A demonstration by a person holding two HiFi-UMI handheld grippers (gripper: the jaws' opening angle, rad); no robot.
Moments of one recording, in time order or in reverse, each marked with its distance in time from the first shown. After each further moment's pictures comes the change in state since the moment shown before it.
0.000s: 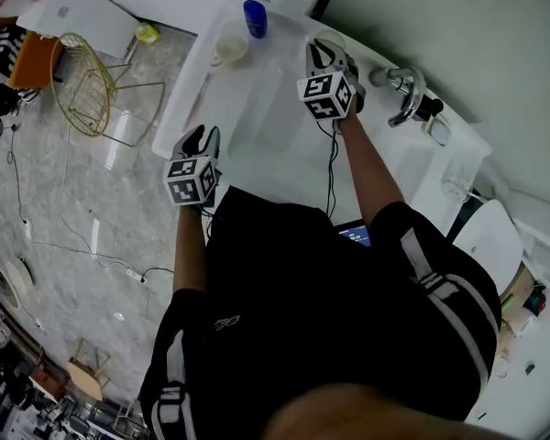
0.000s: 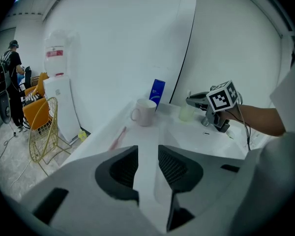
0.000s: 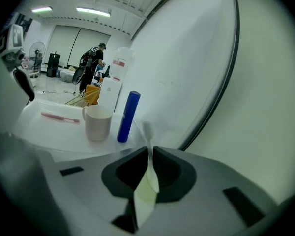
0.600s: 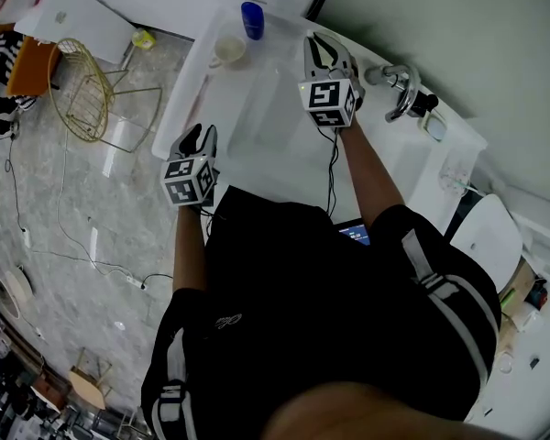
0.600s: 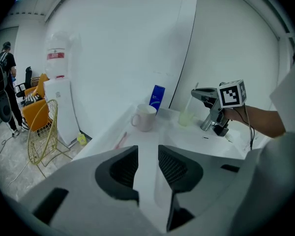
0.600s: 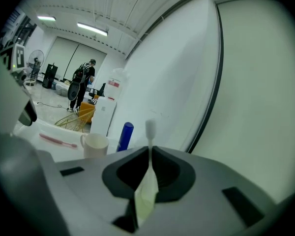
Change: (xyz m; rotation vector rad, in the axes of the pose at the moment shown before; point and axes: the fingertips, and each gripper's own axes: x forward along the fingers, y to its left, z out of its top) left arm -0.010 0.002 0.011 -0.006 -0.048 -0.009; right arm -0.046 -0.019 0.057 0.053 -0.212 -0.082
